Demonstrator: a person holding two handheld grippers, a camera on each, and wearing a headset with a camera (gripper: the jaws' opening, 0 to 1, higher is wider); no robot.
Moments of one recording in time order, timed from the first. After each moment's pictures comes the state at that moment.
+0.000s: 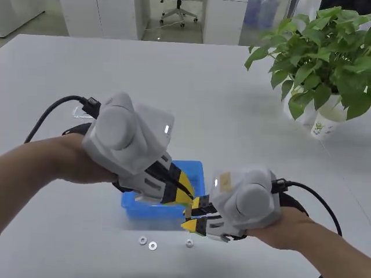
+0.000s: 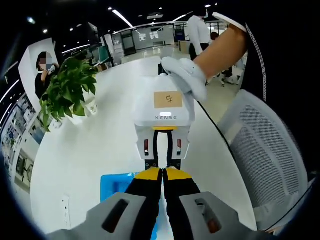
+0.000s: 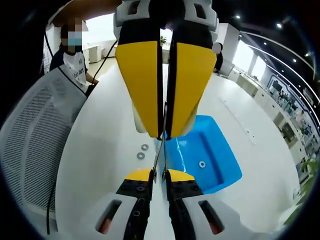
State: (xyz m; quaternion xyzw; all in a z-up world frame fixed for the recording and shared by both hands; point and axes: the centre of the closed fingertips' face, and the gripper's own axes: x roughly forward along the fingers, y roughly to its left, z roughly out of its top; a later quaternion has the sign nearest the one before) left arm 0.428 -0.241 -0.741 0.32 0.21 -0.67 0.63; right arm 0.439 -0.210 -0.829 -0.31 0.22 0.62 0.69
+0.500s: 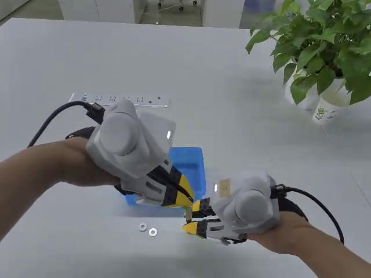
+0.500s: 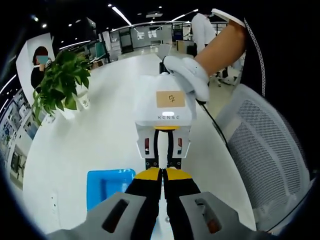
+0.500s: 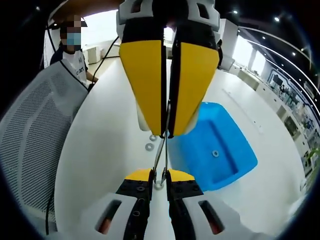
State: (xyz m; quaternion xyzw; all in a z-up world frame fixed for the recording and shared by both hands) left arm 0.421 -0.242 -0.769 0.31 0.23 -0.68 0.62; right arm 0.426 -0.213 -0.857 -0.30 0.24 0.62 0.69
